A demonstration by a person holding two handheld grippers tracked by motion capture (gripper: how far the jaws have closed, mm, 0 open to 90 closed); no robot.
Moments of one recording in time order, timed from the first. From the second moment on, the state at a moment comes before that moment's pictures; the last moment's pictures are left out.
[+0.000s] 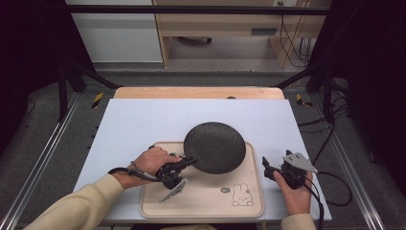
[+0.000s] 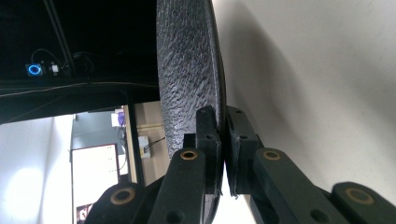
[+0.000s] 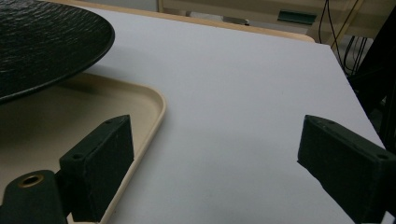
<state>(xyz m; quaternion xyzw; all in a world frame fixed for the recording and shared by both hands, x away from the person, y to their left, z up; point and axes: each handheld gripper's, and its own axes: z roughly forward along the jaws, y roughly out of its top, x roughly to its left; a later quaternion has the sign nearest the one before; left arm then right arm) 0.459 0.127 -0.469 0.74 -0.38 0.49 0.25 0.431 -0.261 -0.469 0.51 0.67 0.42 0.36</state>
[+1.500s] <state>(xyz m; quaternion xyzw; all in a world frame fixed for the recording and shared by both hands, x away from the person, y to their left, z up) 0.434 0.130 -0.487 0.74 -0.42 0.46 0.26 0.432 -0.262 -0.470 0.51 0.67 0.41 0.36</state>
